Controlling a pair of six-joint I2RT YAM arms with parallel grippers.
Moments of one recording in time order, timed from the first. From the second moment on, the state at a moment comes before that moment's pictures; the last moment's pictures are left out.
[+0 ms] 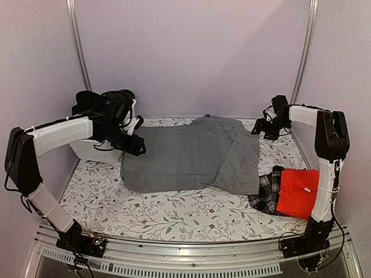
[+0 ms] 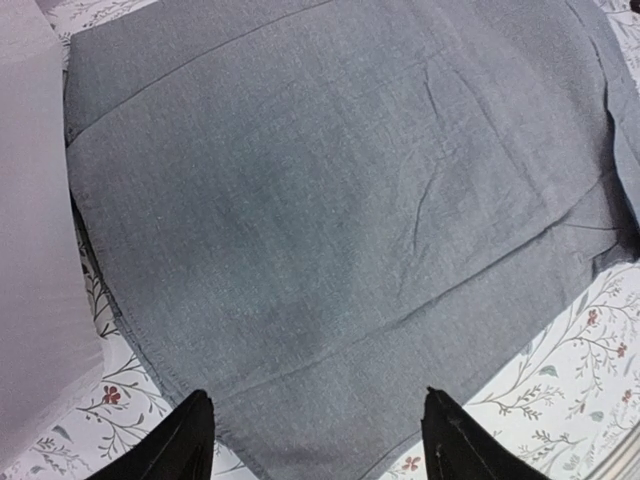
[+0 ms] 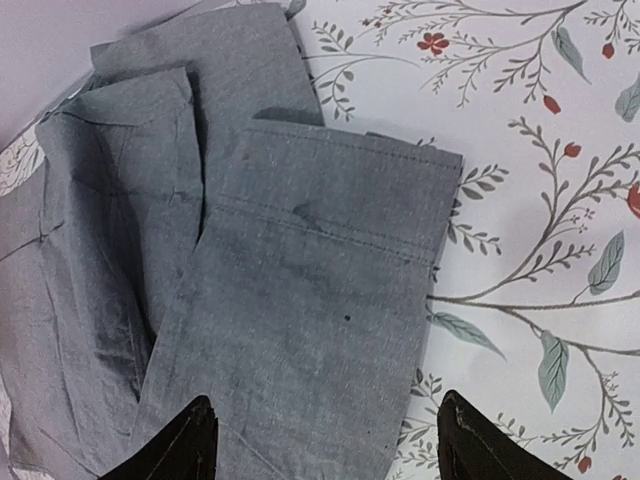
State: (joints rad) left arm -0.45 1.60 1.22 -0.63 0.07 -0.07; right arm 0.09 2.11 1.66 -0.58 -0.30 0.28
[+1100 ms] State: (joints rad) left arm -0.45 1.68 1.34 -0.64 0.03 -0.06; right arm 0.14 2.20 1.85 -0.67 -0.34 0.18
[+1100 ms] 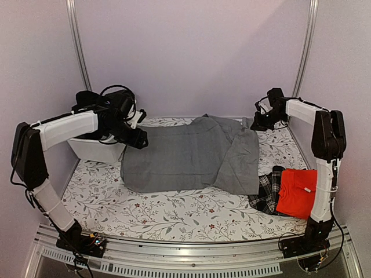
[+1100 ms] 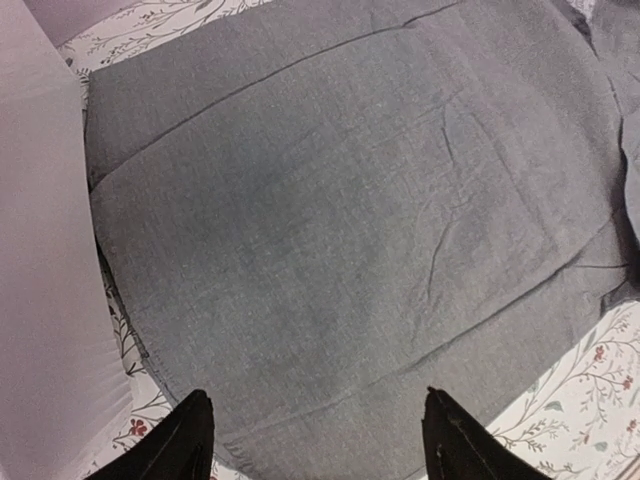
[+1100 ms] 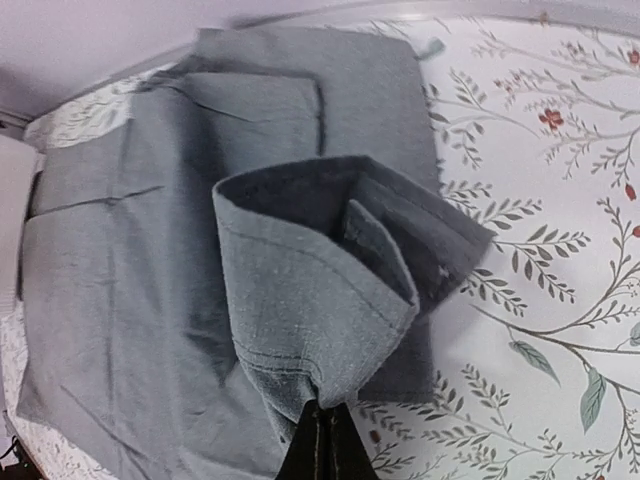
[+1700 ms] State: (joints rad) left arm -0.45 1.67 1.36 -0.60 0.05 -0.09; right arm 0.86 1.59 1.54 -0.63 -0.77 0.10
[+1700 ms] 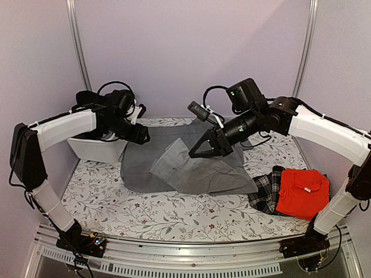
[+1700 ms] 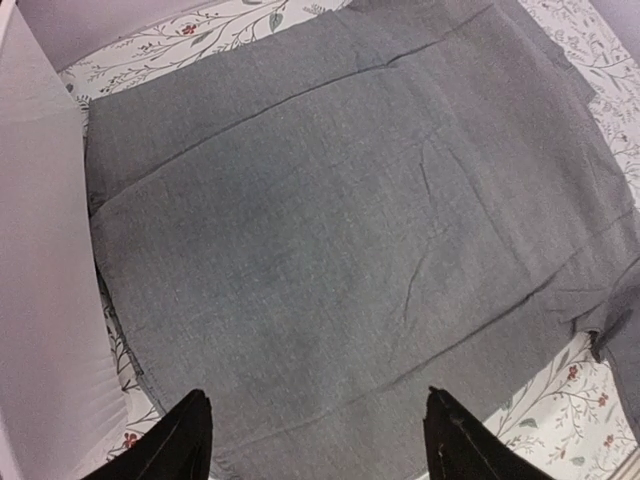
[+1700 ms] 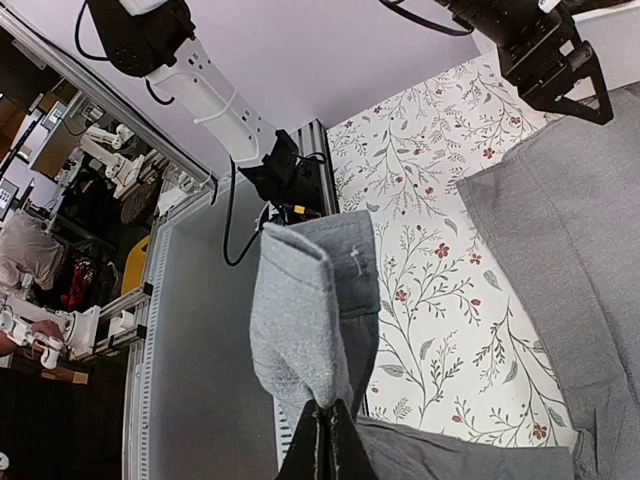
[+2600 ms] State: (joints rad) left arm -0.42 1.47 1.24 -0.61 0.09 -0.08; right arm 0.91 1.84 1.79 -0.50 -1.17 0.20
